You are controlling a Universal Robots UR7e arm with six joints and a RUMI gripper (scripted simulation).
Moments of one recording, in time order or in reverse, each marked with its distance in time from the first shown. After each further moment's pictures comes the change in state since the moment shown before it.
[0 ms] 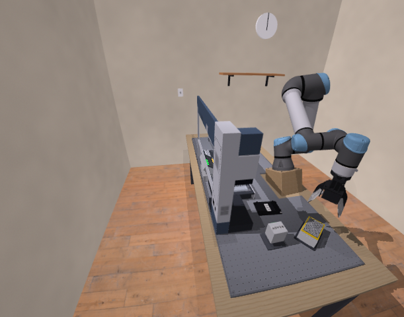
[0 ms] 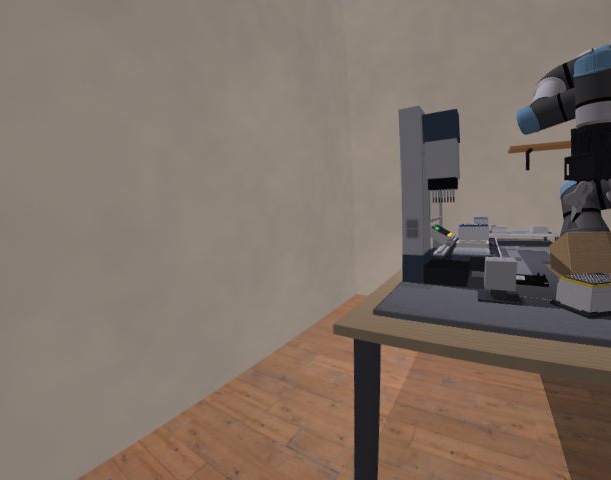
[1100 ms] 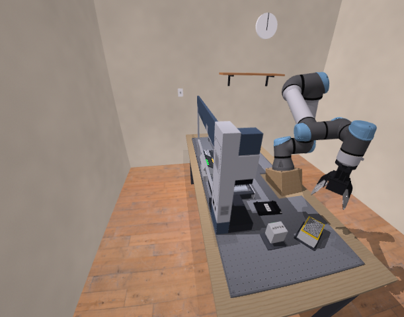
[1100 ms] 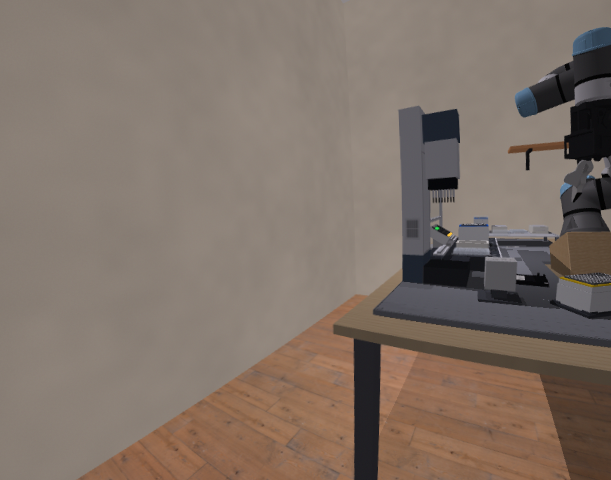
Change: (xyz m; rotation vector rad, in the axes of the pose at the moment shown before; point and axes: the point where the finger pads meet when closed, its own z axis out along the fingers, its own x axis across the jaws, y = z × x) arm 0.000 0.000 -0.048 0.000 0.000 0.000
